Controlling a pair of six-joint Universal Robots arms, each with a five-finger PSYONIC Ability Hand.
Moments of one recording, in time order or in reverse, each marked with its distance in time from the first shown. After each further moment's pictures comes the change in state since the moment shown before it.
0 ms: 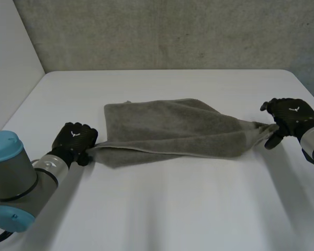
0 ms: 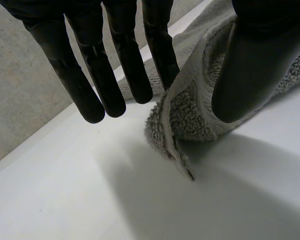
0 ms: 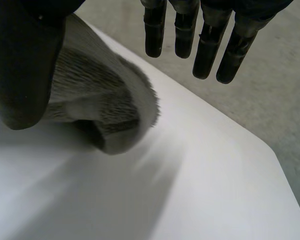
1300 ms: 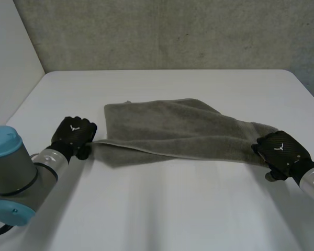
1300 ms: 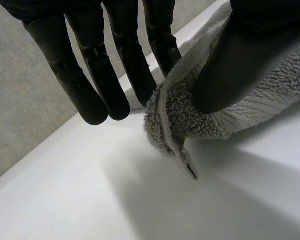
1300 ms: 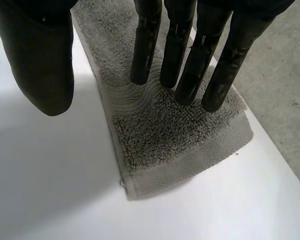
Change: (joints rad) left arm 0.000 0.009 0.036 0.001 0.002 -0.005; right arm -0.122 -0.085 0.376 -0.148 -0.281 -0.467; left_hand 0.207 0.206 0.225 0.210 0.219; right_hand 0.354 0.344 0.361 0.372 0.408
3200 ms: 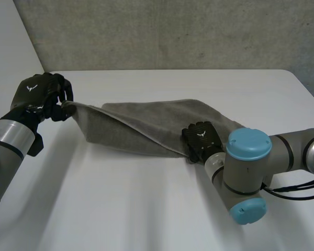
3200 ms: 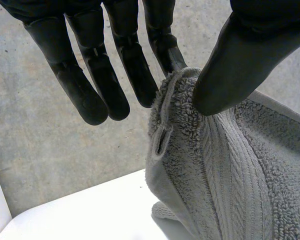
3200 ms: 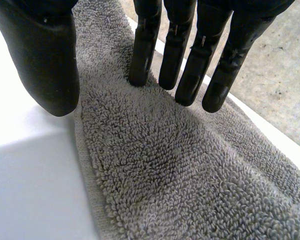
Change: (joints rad) left arm 0.063 0.373 -0.051 -0.061 -0.012 -0.486; right arm 0.690 0.451 -0.589 -0.036 0.613 0.540; left_hand 0.000 0.003 0.002 0.000 0.000; right_hand 0.019 0.026 0.000 0.000 -0.015
